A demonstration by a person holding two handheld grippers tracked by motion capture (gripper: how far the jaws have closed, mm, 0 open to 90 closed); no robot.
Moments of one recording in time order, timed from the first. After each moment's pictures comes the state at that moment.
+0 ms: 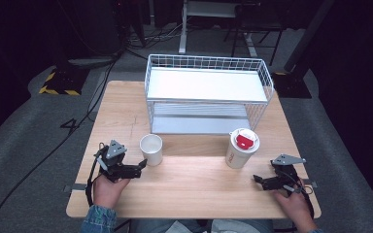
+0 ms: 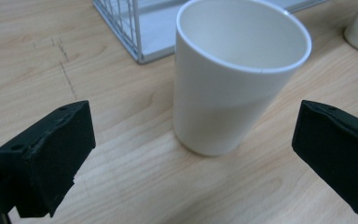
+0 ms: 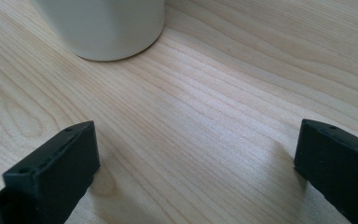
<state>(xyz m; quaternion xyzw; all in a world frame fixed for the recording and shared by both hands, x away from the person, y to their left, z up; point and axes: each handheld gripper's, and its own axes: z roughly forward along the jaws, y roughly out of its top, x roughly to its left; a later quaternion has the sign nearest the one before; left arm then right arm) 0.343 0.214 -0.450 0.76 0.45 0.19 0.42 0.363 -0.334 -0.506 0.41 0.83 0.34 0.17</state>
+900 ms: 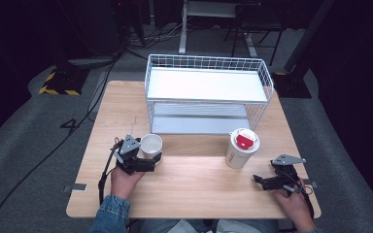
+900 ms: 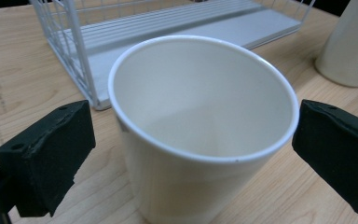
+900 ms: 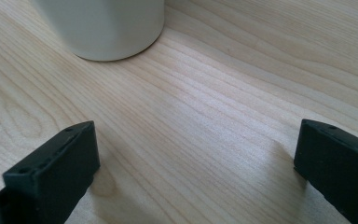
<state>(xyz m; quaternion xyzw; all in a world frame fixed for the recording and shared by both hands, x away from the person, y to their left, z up) 0.371 0.184 -0.470 0.75 0.41 0.18 0.49 0.363 -0.334 -0.506 0.41 0.83 0.34 0.17</state>
